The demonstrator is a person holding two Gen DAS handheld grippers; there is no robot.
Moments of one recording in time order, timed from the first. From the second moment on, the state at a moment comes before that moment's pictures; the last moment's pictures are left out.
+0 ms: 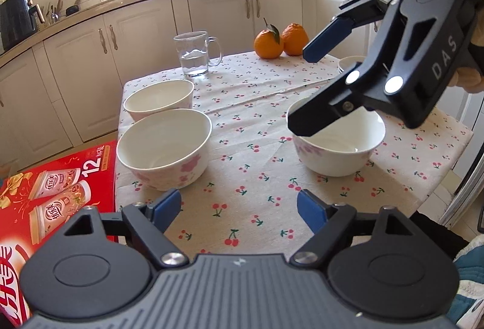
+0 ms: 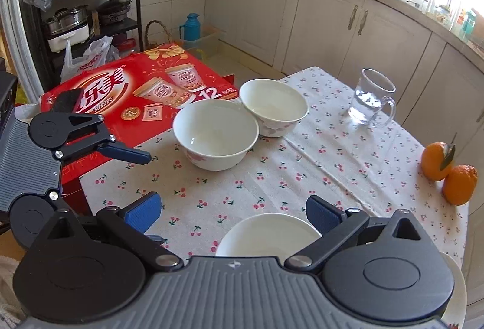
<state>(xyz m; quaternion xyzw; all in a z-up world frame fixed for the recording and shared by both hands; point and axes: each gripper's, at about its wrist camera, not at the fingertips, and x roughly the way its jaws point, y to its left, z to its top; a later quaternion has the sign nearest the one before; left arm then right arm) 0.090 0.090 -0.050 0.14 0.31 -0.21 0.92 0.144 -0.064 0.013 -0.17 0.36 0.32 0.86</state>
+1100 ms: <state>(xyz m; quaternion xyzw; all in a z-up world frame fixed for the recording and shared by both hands) 0.164 0.118 -0.074 0.11 0.31 -0.16 0.93 0.264 -0.003 -0.026 -0.15 0.40 0.39 0.81</state>
